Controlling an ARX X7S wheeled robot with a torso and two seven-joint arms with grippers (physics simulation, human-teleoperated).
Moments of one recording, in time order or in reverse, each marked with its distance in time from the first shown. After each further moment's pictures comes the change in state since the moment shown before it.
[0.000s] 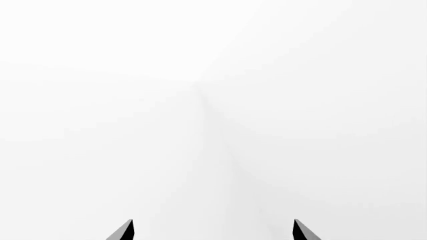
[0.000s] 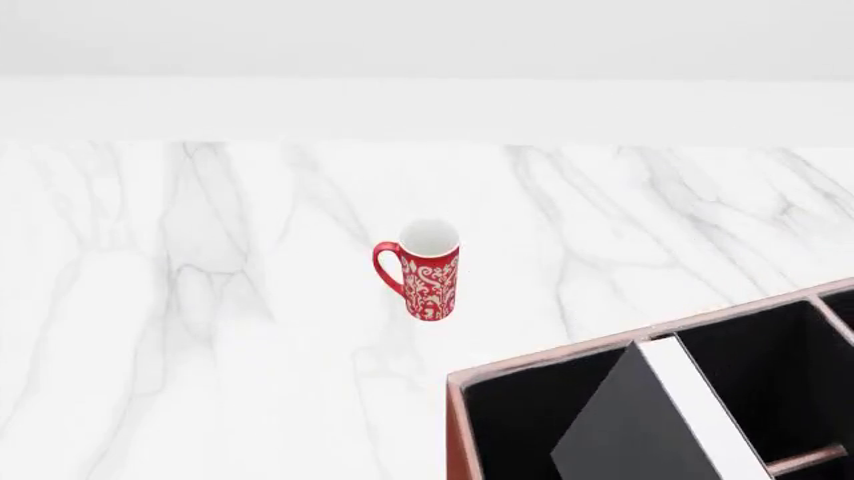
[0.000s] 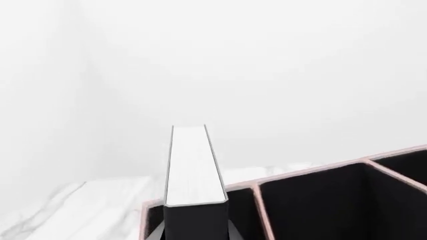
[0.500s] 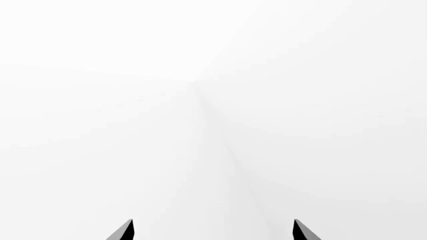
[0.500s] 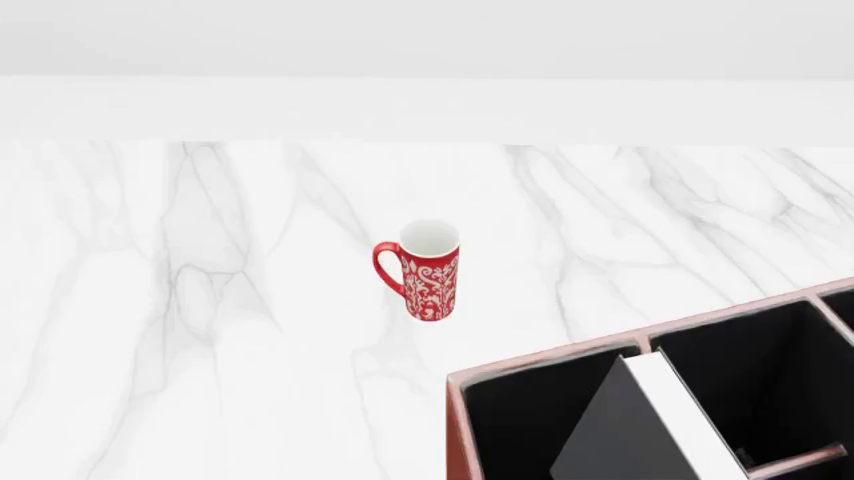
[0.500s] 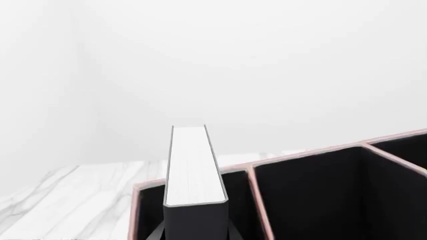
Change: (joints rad) left arm -0.011 0.000 0.012 0.000 0.016 -0.010 0.008; right arm 0.039 -0.012 -0.025 0.027 -0.031 0.059 0.025
